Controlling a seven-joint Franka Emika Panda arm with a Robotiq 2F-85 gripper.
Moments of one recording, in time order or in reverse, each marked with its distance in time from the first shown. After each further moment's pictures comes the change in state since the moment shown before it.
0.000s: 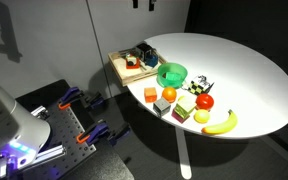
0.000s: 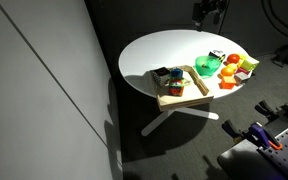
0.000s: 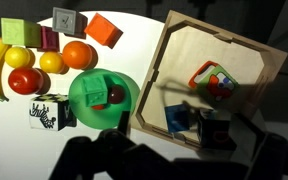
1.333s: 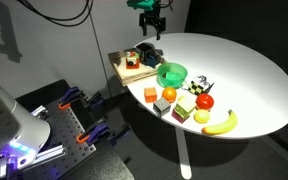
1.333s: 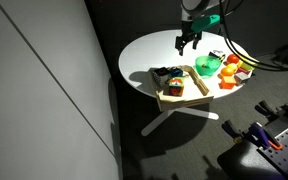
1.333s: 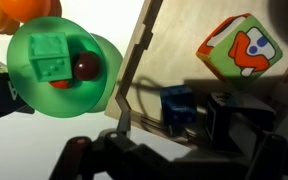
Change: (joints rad) arm 0.014 0.359 -0.004 0.131 -0.001 0.271 -0.012
